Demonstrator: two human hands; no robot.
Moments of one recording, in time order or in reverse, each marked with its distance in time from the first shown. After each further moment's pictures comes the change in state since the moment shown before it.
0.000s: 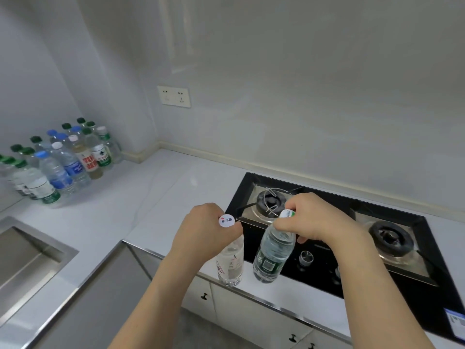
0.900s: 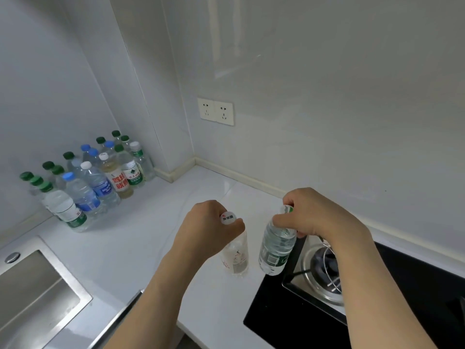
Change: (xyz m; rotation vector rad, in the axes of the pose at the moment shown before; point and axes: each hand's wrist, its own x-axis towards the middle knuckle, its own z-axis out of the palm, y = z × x) left_hand 0.215 -0.082 -0.046 0.048 0.093 -0.206; right_hand 0.260 -0.104 -0.005 -0.032 -0.049 -0.206
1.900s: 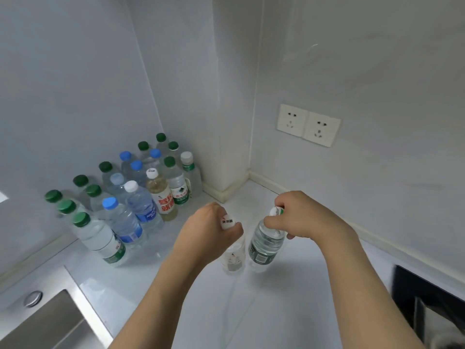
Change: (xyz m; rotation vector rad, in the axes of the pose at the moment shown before) left_hand 0.211 -0.209 -0.118 0.109 -0.014 0.004; right_hand 0.247 -0.214 0.109 -0.015 -0.106 -0.023
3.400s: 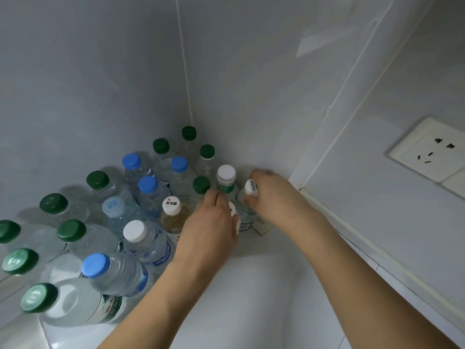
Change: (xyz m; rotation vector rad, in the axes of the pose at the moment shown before) left_hand 0.185 -0.134 0.009 0.168 0.127 -0.023; right_hand 0.284 -0.116 0.089 -0.174 0.056 -0.319
